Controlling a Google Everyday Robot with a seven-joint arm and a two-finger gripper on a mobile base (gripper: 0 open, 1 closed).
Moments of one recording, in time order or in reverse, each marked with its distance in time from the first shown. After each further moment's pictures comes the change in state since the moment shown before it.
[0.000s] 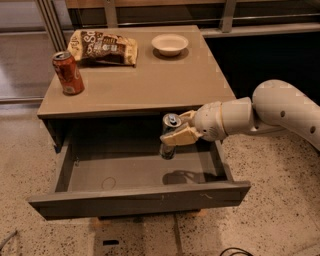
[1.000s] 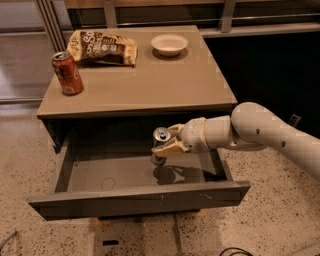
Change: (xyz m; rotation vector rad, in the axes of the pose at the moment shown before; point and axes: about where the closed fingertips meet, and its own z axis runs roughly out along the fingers) arm 0.041 -0.009 0.057 0.003 -0.022 -0.101
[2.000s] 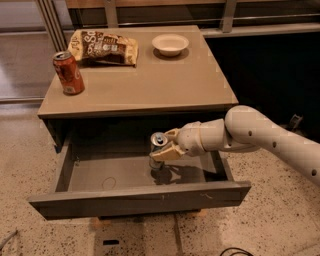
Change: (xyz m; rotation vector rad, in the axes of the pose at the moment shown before) arm 0.018 0.003 0.017 -0.035 0.022 0.007
